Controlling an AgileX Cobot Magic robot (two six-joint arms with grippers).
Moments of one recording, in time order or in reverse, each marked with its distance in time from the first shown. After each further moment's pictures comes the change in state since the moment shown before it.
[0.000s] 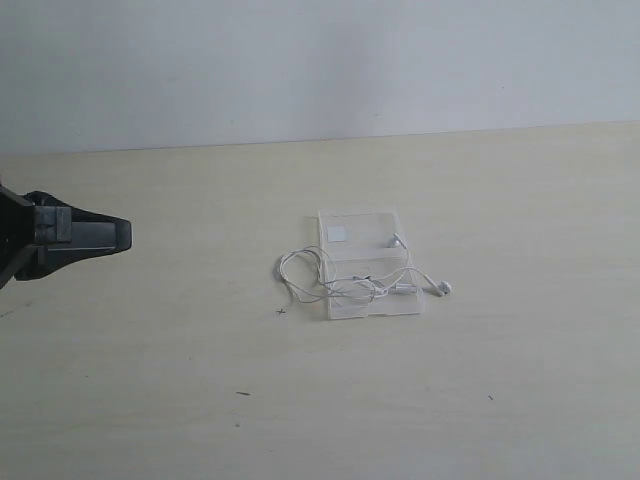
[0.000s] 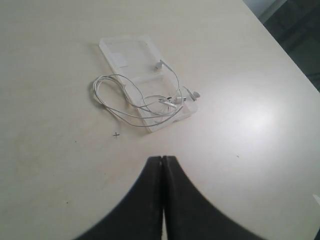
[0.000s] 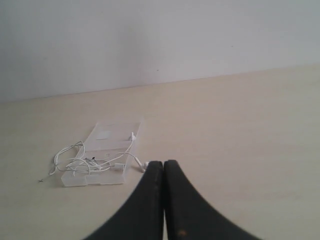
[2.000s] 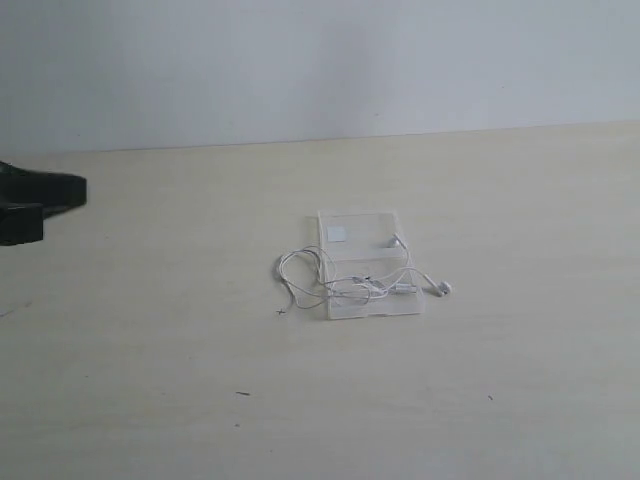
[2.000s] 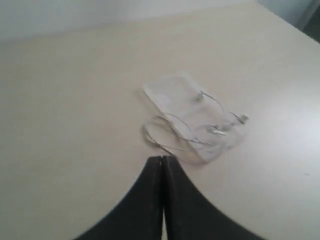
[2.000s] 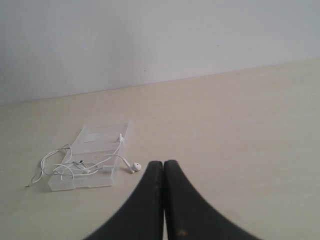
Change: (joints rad) left arm 0.000 -0.108 0.001 0.002 0.167 0.208; right arm -0.049 0.000 0.000 0.000 0.008 0.004
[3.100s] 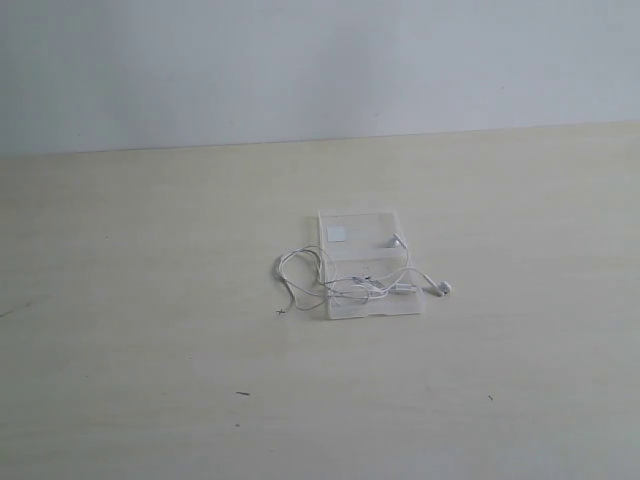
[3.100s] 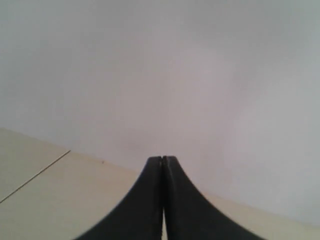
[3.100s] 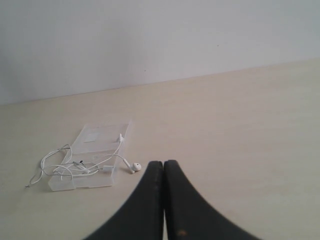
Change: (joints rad) left arm 0.000 -1.005 0.124 -0.962 1.049 0.789; right arm 0.000 0.000 0.000 0.000 0.000 0.000
